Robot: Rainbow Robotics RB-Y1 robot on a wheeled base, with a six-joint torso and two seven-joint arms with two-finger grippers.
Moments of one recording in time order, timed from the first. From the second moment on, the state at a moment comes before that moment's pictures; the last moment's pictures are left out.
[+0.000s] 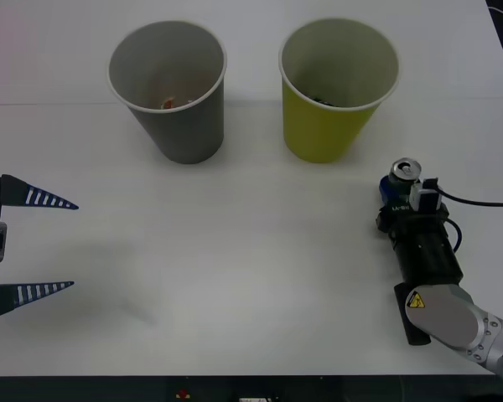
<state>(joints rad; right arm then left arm) -0.30 -0.66 0.86 -1.22 1.58 0.77 -0.81 0.26 1.13 0.26 -2.01 -1.31 -1.13 -0.09</state>
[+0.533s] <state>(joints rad) -0.29 -0.70 0.78 -1.27 1.70 0.63 -0.80 0.26 1.13 0.26 -2.01 -1.31 -1.13 -0.09</state>
